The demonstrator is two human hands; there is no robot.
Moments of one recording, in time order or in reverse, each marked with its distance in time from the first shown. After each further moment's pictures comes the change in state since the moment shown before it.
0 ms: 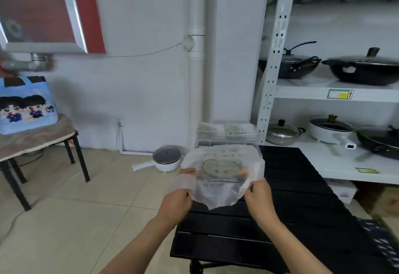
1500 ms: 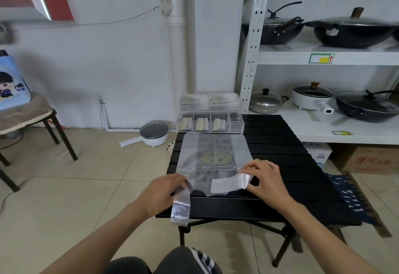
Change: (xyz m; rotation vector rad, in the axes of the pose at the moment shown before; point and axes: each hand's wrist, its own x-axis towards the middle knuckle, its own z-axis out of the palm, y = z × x) left_hand -0.044 -0.018 0.005 0.342 -0.488 0.213; right_hand -0.036 0.078 -0.076 -0.658 -0.216 -0.324
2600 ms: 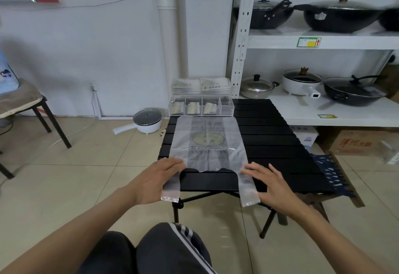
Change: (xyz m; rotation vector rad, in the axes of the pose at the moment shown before) left_hand -0.027 0.012 0.007 0.147 -0.090 0.145; right_hand -0.088 0.002 -0.029 0.149 -0.256 0.065
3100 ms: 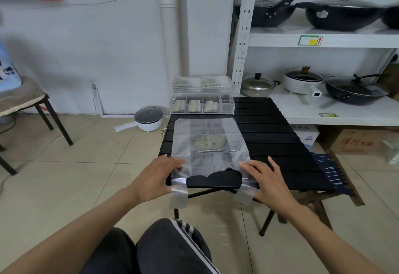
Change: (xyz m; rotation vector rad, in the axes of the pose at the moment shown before) left_hand 0.002 0.008 0.006 -0.097 0.107 -0.130; right_hand 0.002 0.005 0.017 -0.322 0.161 -0.117
